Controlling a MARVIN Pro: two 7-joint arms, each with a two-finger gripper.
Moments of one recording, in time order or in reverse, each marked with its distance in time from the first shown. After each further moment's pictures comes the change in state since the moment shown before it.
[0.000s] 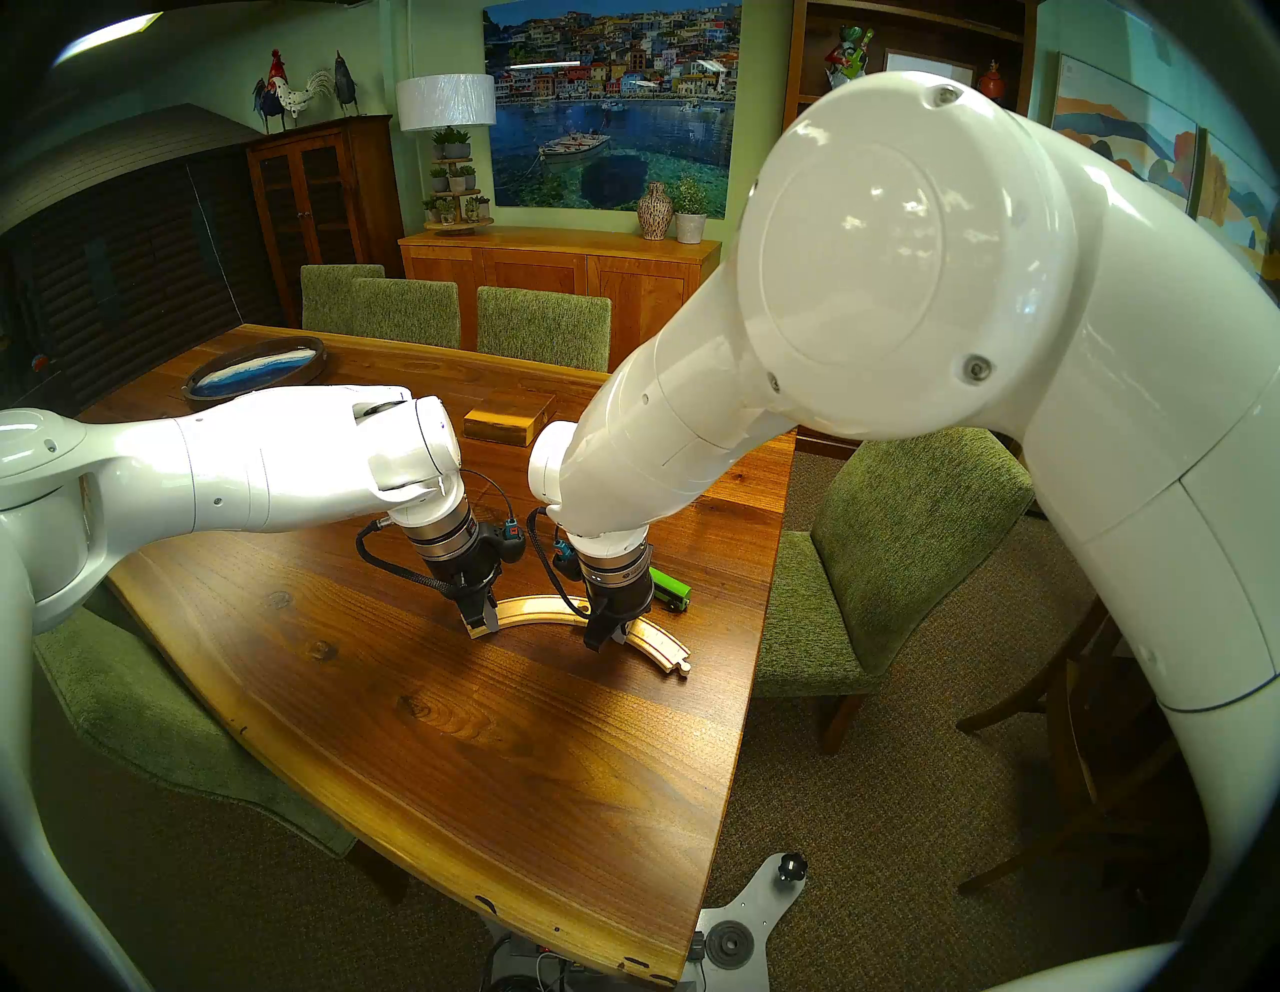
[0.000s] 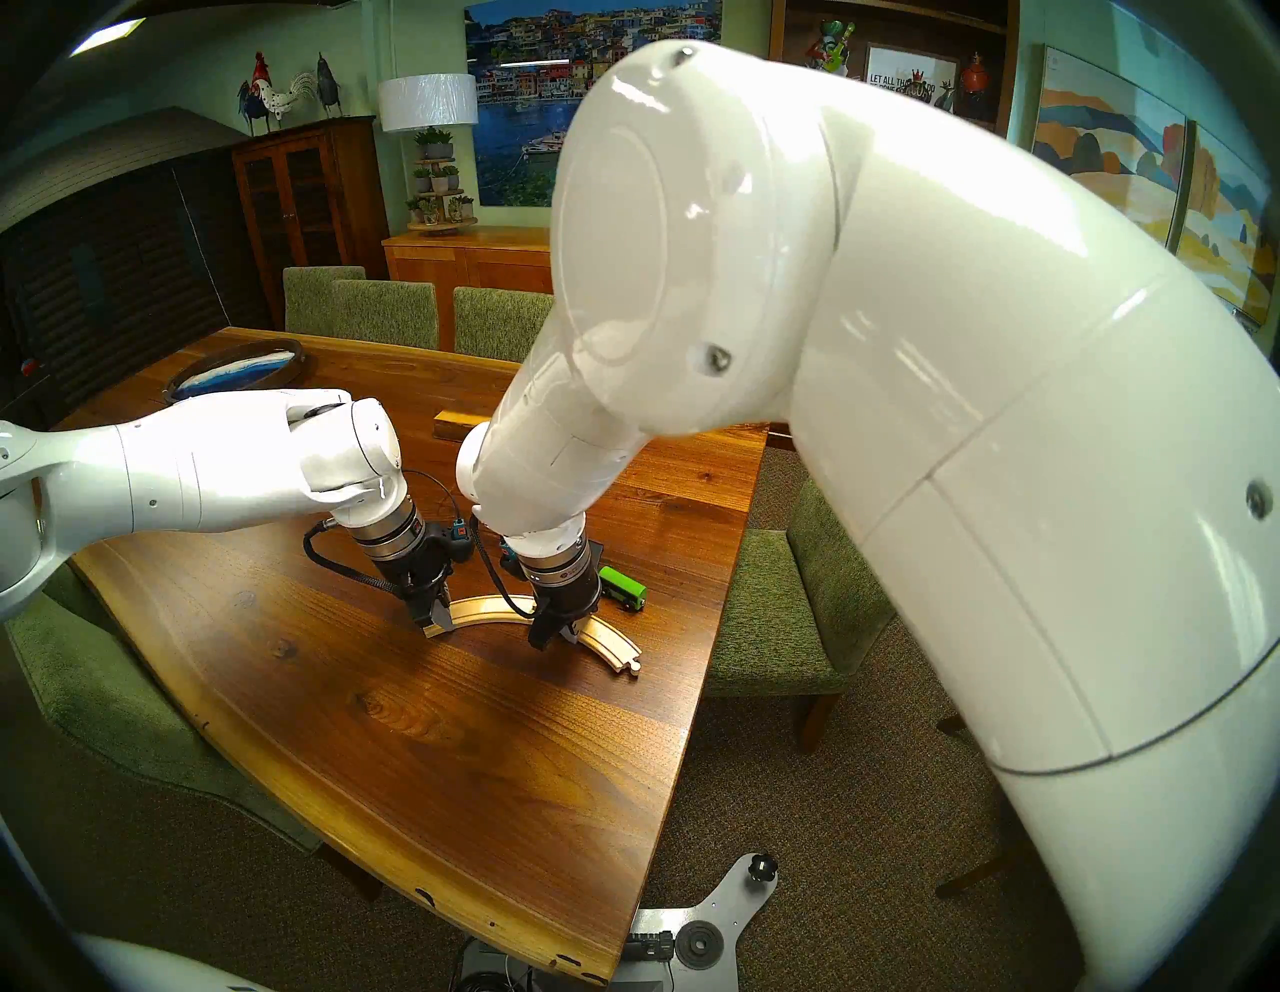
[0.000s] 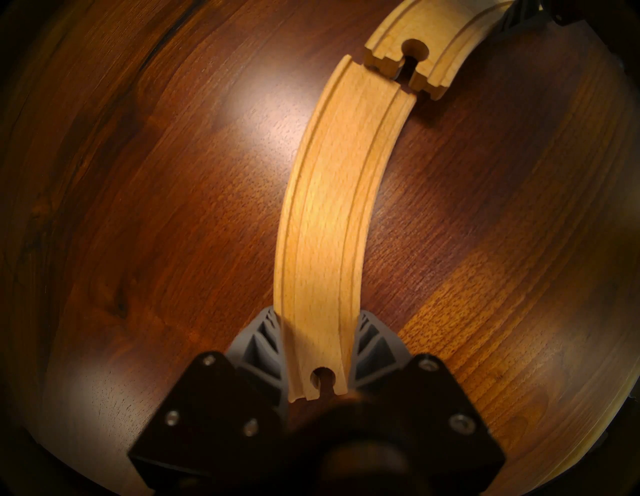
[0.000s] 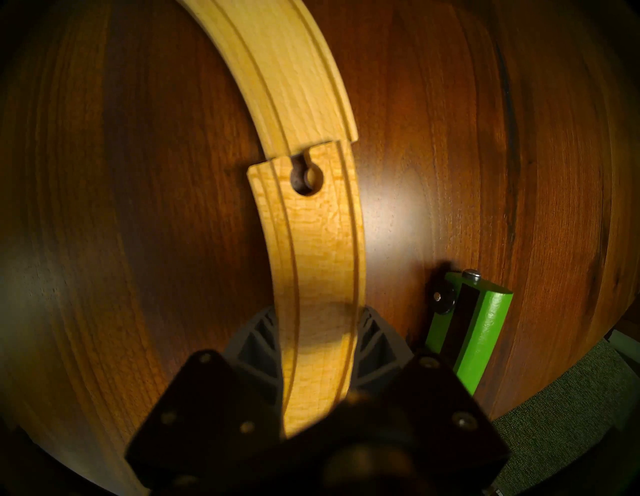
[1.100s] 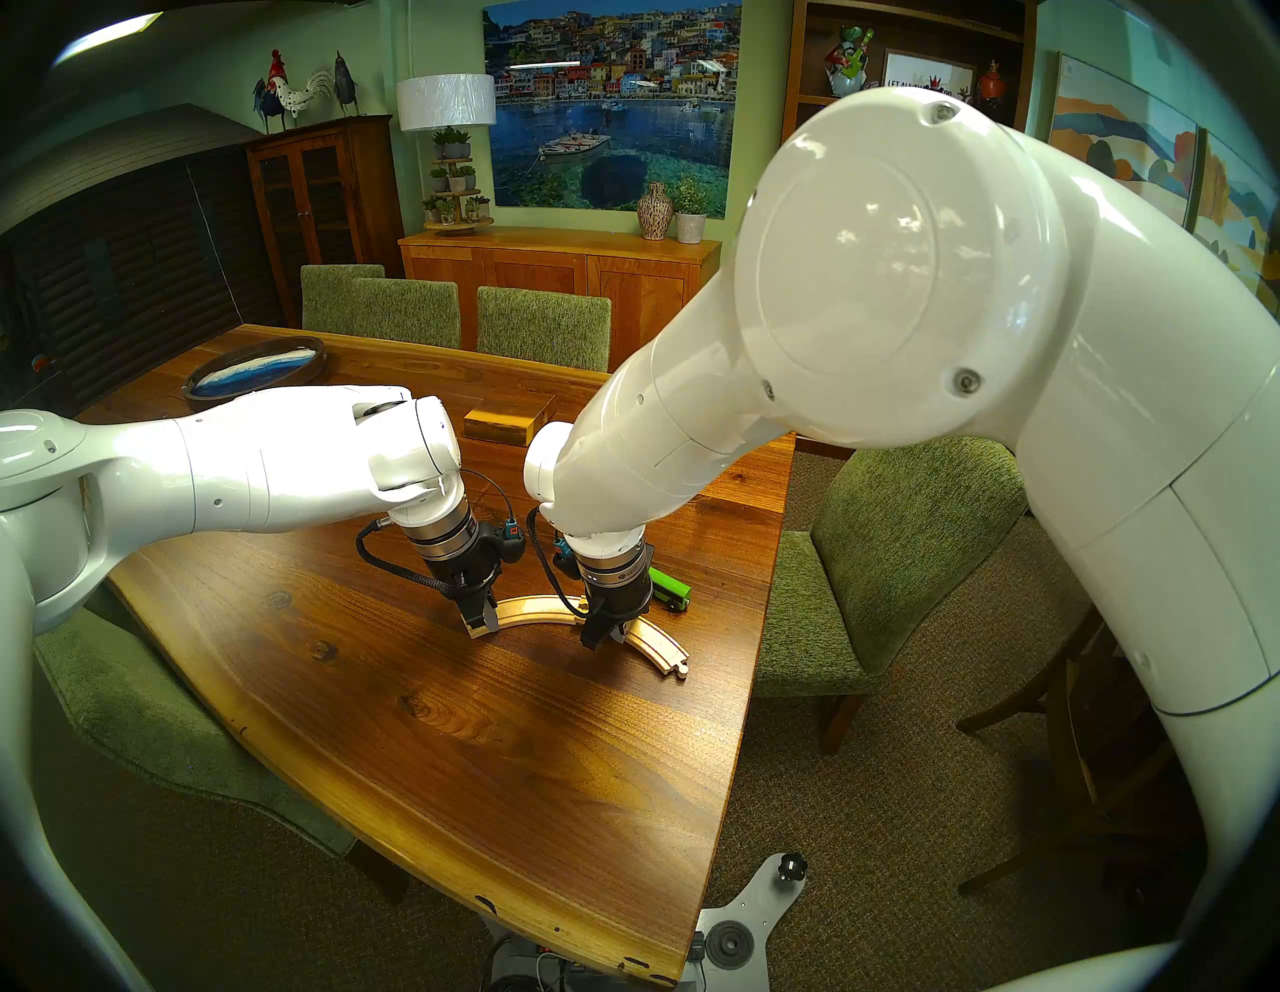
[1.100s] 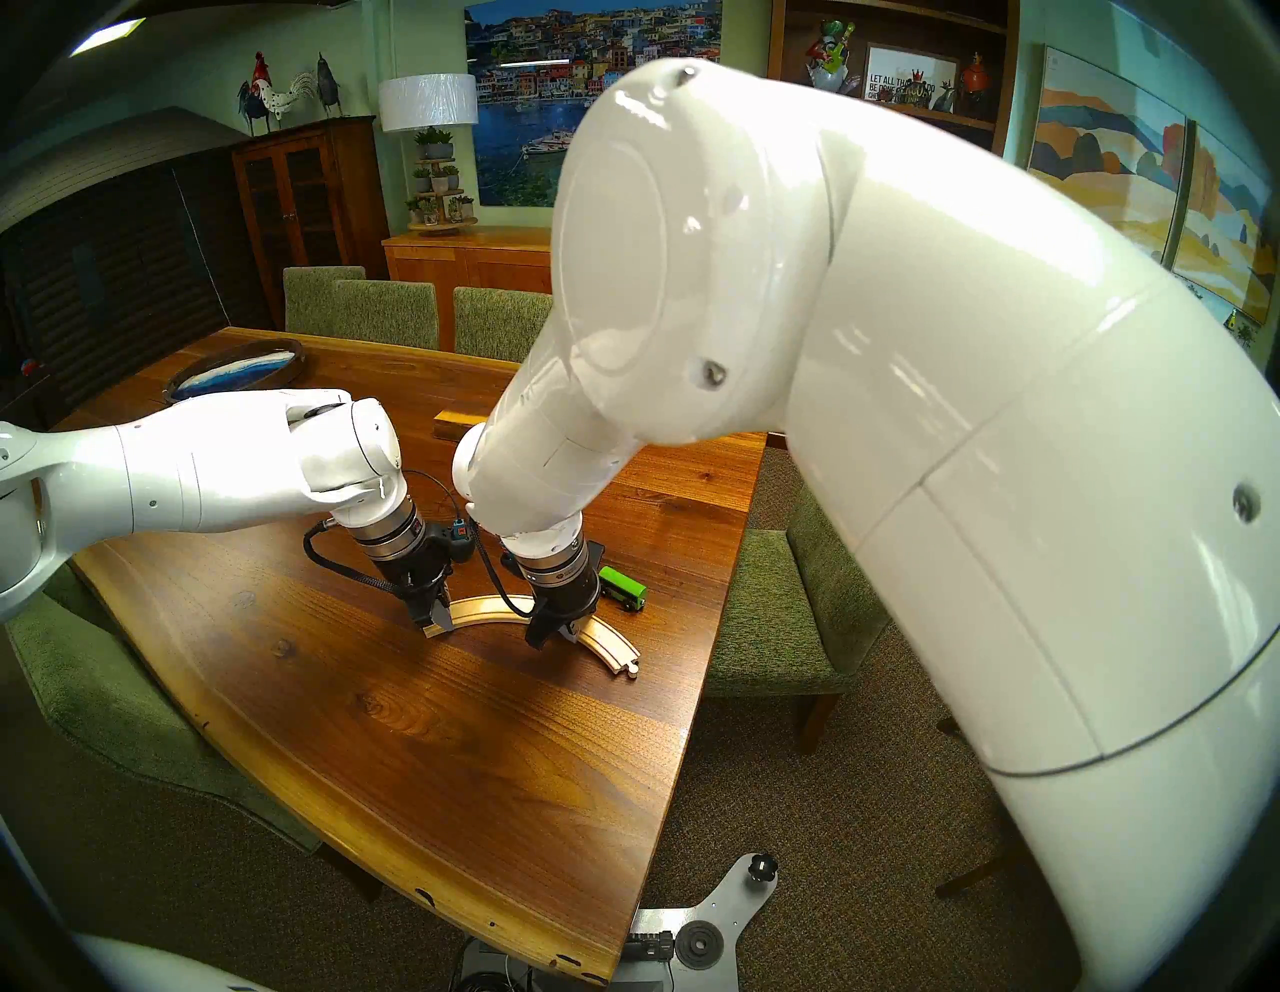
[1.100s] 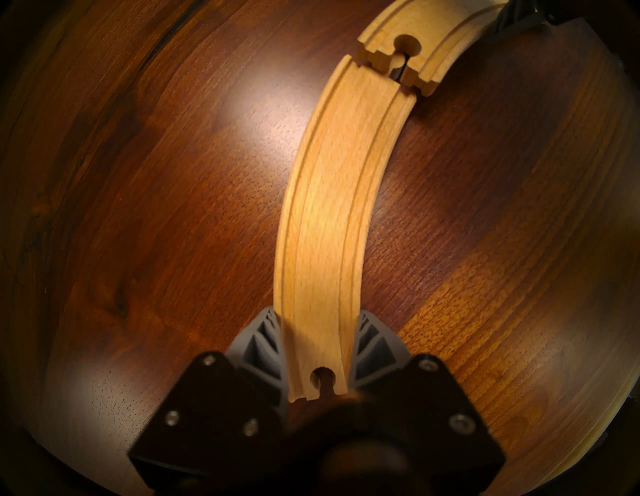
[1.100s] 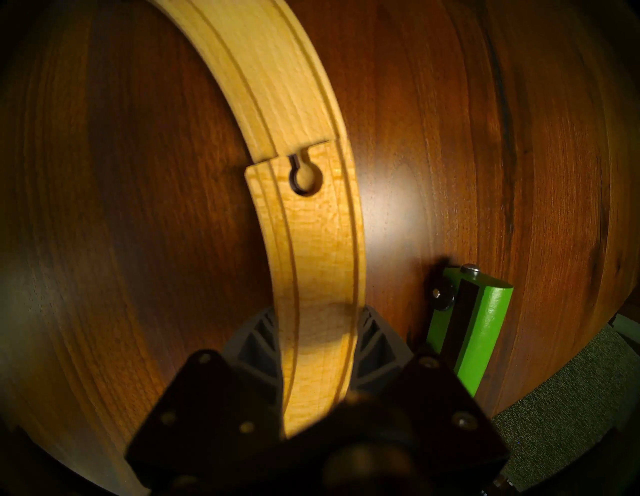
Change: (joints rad) left arm 0.003 0.001 -0.005 0.000 0.004 0.001 -0.002; right arm -0.018 0.000 0.002 0.023 0.057 0.034 -0.052
